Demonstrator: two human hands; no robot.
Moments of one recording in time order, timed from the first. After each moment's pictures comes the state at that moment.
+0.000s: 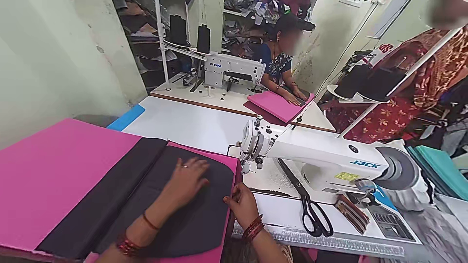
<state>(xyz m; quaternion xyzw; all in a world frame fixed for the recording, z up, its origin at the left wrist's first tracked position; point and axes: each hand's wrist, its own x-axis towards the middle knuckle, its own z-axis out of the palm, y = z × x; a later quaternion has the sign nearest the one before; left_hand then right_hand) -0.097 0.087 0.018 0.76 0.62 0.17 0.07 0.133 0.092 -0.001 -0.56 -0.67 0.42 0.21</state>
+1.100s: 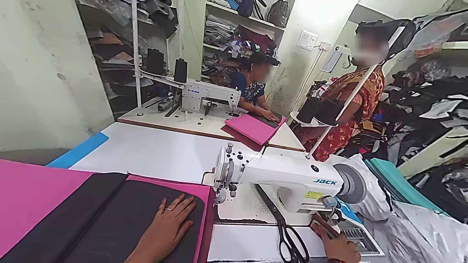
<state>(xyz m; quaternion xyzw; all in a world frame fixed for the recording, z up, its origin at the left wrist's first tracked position) -0.065 0.096 -0.035 0.80 0.56 0.23 0.02 0.450 0.108 -0.021 -0.92 -0.34 0.05 0.20</state>
